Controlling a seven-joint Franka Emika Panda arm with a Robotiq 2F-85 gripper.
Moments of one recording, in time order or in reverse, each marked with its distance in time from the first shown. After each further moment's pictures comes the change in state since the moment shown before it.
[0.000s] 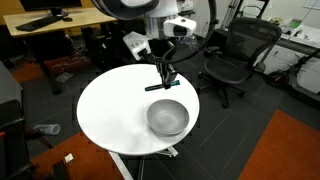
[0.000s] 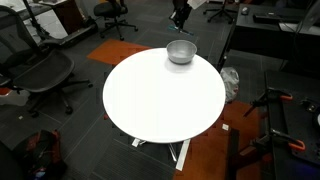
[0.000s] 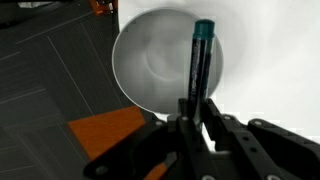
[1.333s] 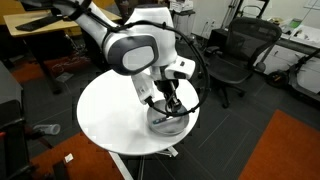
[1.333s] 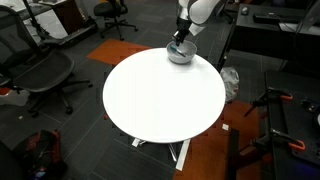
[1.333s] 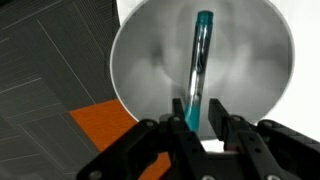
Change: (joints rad) arm -0.066 0.166 0.002 -0.065 0.004 0.355 -0.001
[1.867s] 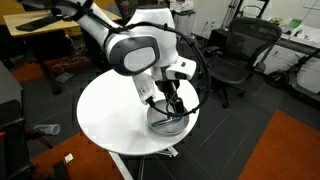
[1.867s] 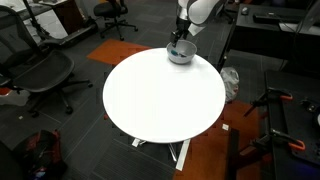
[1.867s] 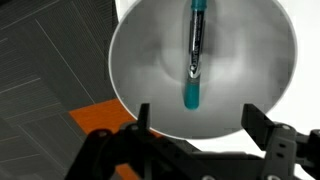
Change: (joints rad) arm -0.007 0.009 0.006 0.013 0.005 0.000 0.000
